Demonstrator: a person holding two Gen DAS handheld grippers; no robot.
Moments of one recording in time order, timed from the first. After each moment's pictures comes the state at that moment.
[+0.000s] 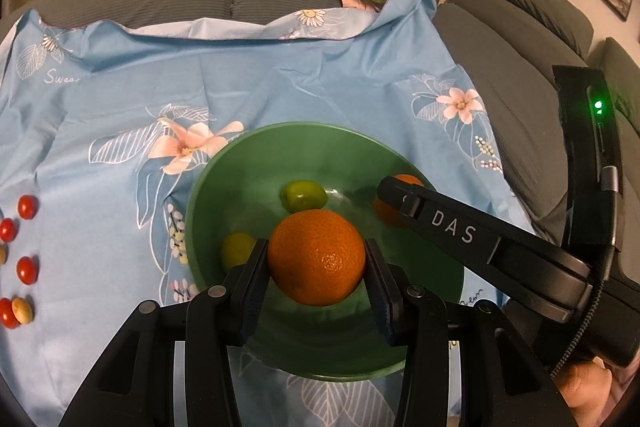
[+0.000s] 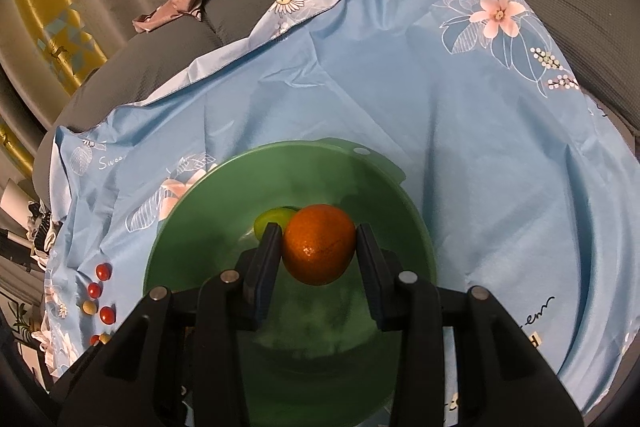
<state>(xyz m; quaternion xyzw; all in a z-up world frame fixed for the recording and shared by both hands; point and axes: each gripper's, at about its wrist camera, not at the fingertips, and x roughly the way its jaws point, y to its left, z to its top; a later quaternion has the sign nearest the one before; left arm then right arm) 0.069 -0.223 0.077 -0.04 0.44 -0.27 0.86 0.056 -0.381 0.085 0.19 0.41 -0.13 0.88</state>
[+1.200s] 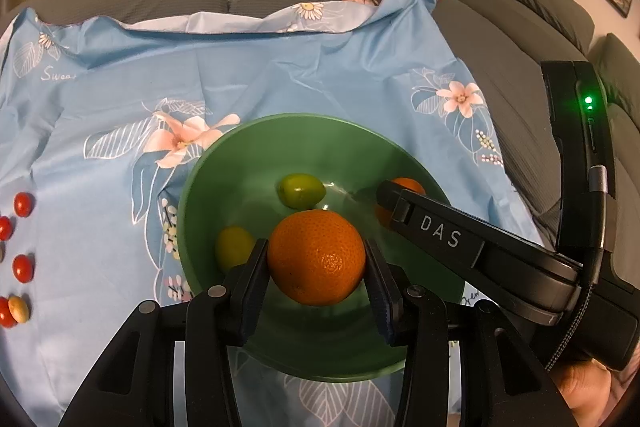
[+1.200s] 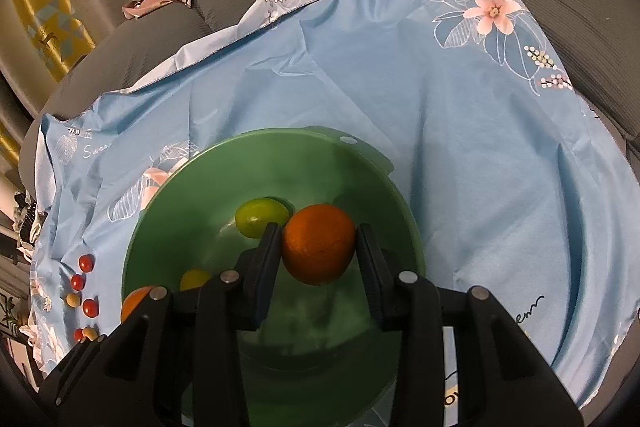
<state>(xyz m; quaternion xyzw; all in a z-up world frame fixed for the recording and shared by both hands) 0.067 -0.225 0.073 -0.04 0.45 -0.27 0.85 0.057 -0.381 0.078 0.17 0.43 -0.14 0.88</state>
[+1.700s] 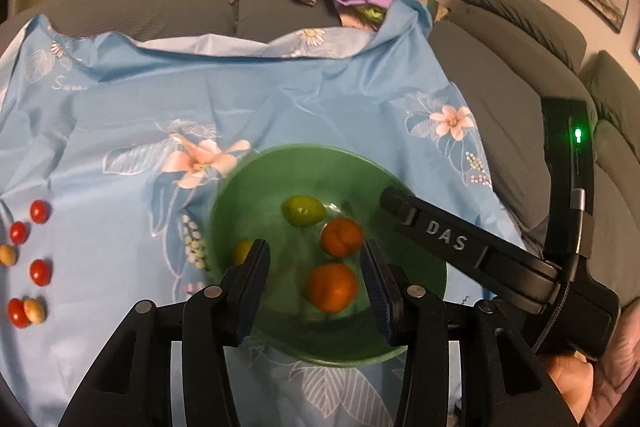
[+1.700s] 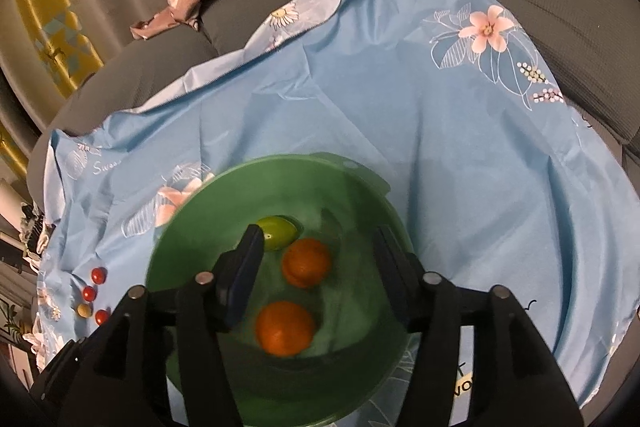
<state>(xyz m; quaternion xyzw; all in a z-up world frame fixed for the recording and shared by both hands) 0.062 -0.202 0.097 -0.06 0.42 -0.27 0.87 0.046 -0.377 0.099 0.17 0.39 -0.14 0.89</state>
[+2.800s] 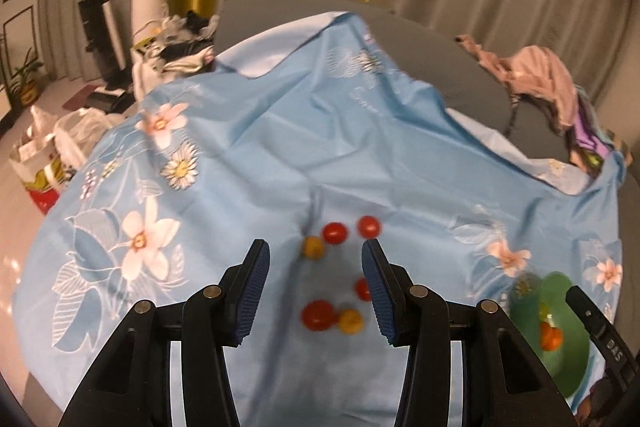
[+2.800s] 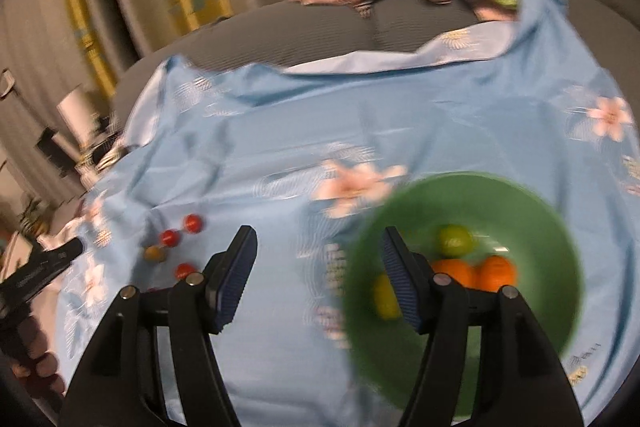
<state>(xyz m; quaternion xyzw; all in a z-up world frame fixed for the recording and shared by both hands) 0.059 0.054 0.100 -0.16 0.39 0.10 0.90 0.071 -0.230 0.114 0.07 0.38 0.06 0.92</state>
